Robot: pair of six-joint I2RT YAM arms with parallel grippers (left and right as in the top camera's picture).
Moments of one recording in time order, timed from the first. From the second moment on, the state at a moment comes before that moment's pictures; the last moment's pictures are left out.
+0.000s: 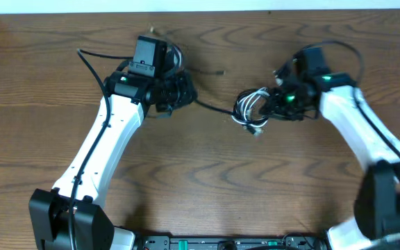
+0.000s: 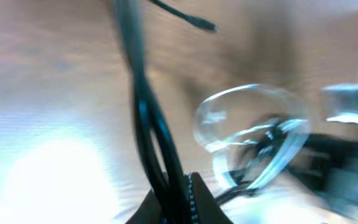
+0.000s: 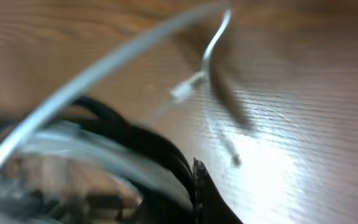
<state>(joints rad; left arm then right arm) -0.27 1.60 1.37 -0.84 0.40 -0.56 0.18 1.71 1.26 -0.81 -0.50 0.31</state>
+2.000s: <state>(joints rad) -0.60 2.03 1.37 -0.62 0.34 -0.73 0.12 1.36 1.26 -0.82 -0.52 0.26</state>
